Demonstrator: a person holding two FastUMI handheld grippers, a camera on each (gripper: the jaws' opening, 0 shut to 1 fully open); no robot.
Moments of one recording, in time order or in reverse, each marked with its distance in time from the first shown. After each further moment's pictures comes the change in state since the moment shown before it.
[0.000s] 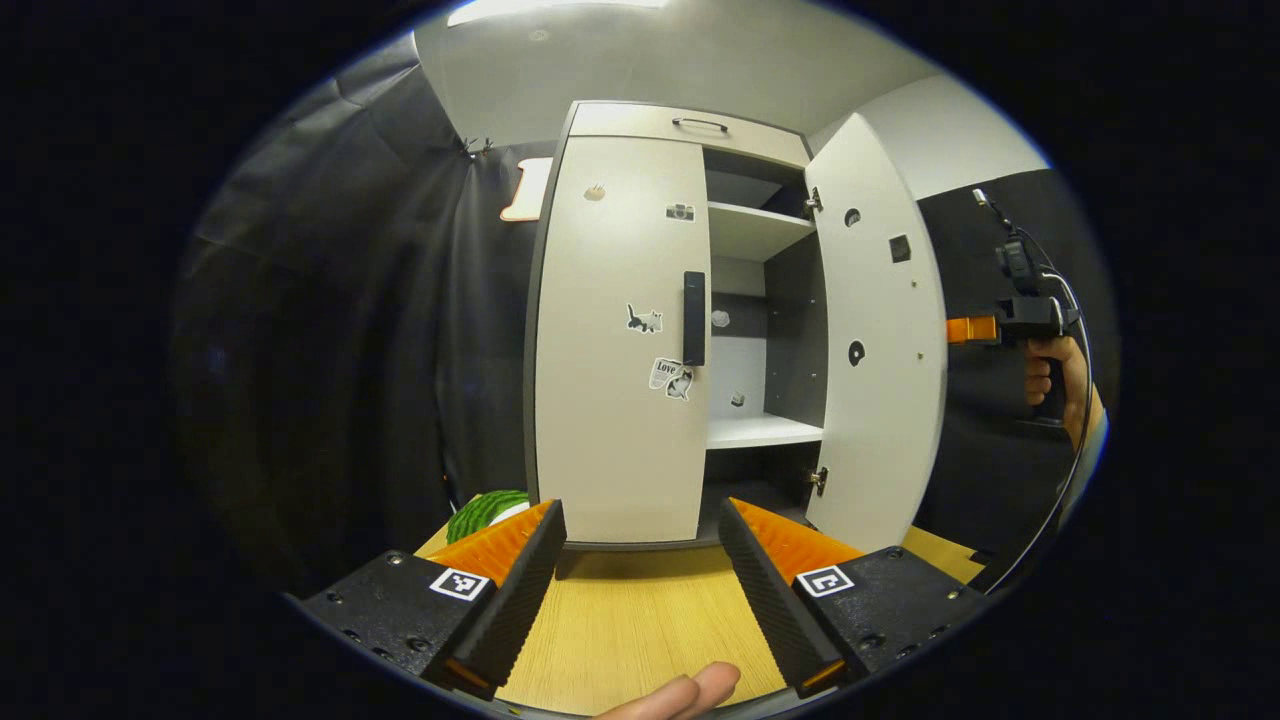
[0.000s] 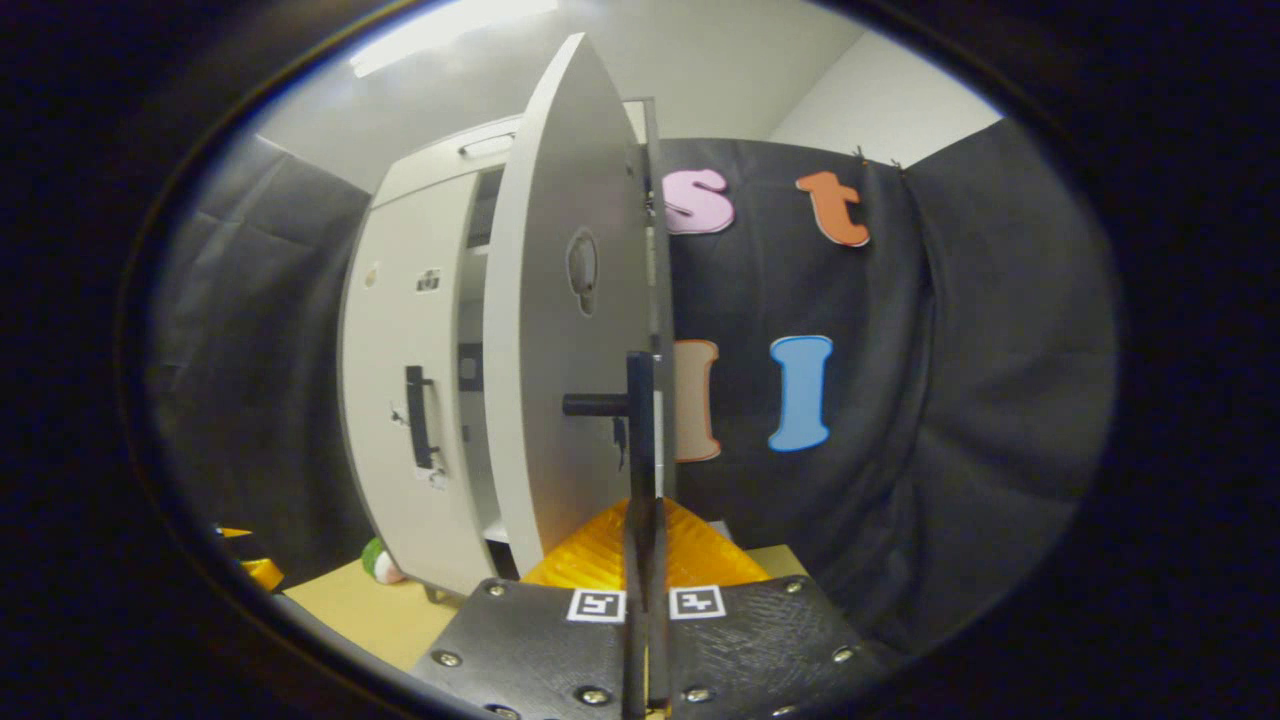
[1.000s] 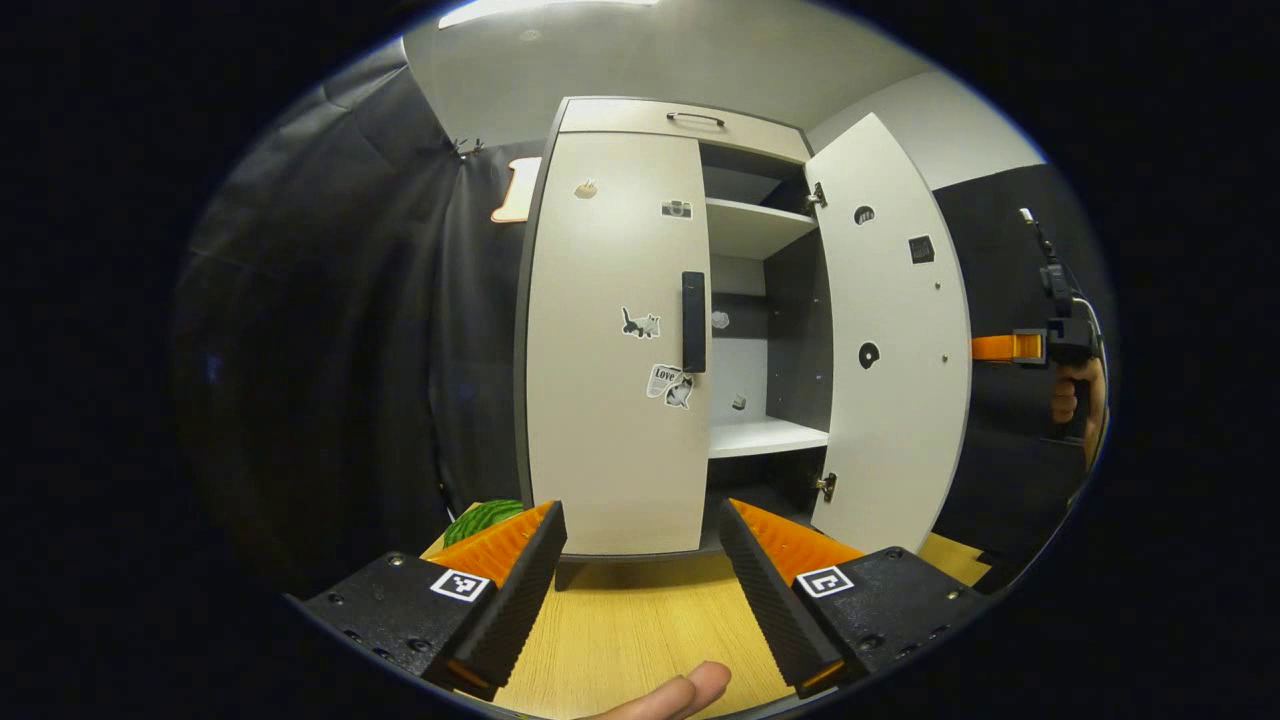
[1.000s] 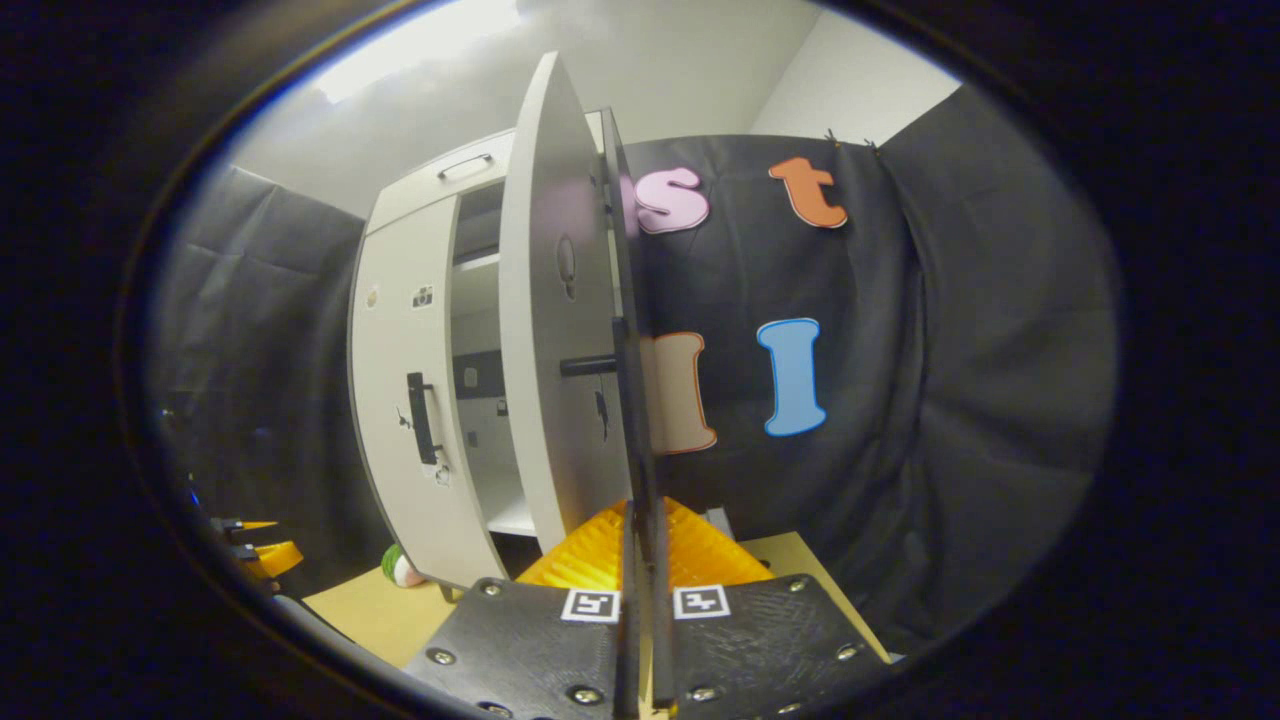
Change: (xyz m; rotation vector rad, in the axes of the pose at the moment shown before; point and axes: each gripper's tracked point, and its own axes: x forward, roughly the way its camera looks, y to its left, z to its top) left arm 0.030 -0.001 0.010 0.023 0.002 -0.003; right arm 0.000 0.007 -0.010 0.070 -0.014 0.101
